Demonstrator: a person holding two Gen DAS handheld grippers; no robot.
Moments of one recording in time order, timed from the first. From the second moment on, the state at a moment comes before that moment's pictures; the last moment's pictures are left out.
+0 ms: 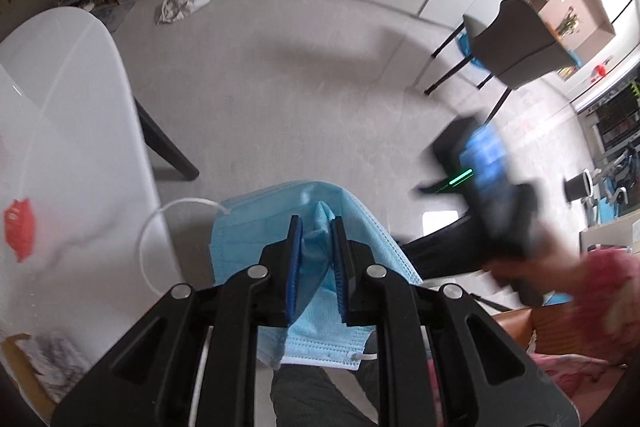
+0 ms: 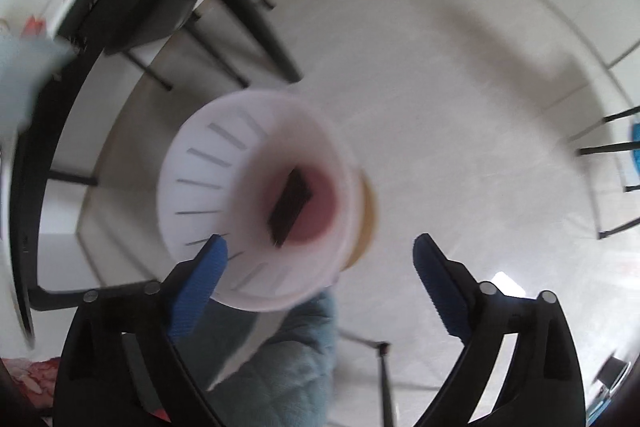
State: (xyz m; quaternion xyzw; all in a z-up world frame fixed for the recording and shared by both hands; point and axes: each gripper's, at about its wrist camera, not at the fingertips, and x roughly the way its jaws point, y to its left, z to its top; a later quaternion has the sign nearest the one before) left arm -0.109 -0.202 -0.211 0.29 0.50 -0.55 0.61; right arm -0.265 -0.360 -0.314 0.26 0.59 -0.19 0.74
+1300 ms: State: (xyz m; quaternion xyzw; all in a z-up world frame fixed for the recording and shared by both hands) left arm -0.005 0.016 -0.044 0.13 0.43 -0.26 0.86; right arm -0.092 -0.263 -0.091 0.11 0.44 0.06 0.89
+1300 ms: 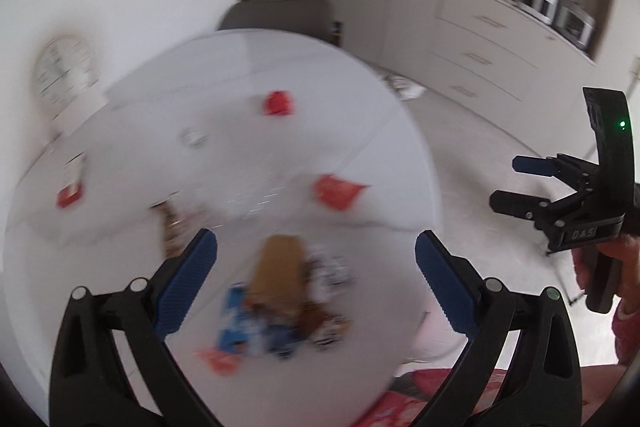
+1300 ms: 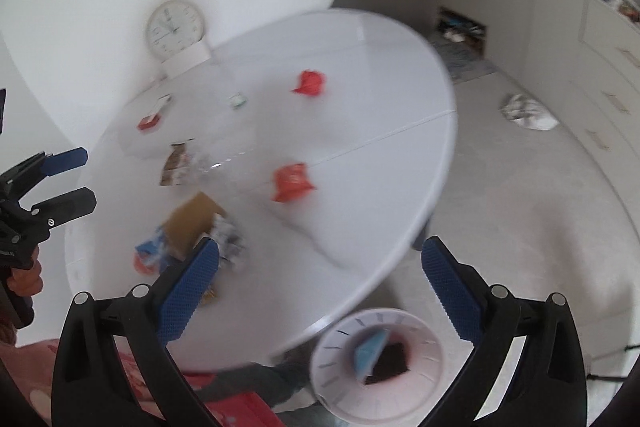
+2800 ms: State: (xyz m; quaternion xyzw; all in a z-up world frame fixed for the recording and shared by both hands) left arm 0.200 0.148 -0.233 -0.11 0.60 -0.09 0.78; right arm 0.062 -0.193 -0.187 0.05 0.55 0.04 0.83
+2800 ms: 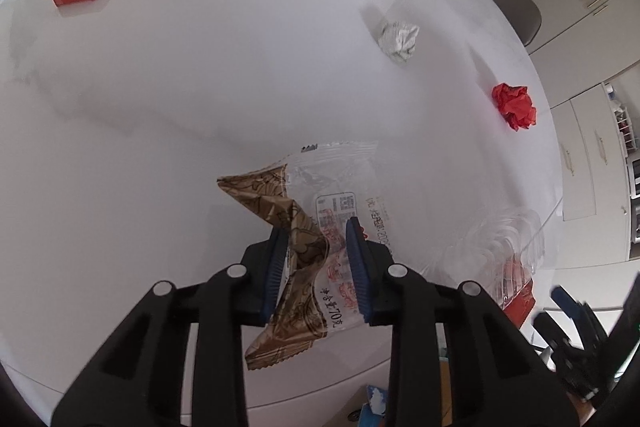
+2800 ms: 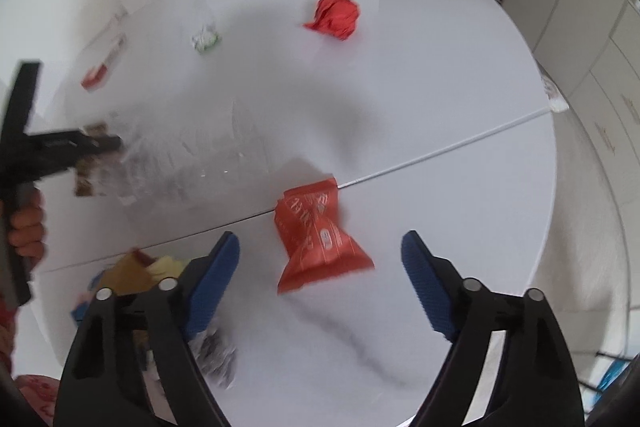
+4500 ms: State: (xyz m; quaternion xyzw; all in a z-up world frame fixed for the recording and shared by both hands) left arm -0.076 -0.172 -0.218 0.22 0.58 -0.44 0.64; right arm -0.231 -0.362 -0.286 0.20 0.61 -0.13 0.76
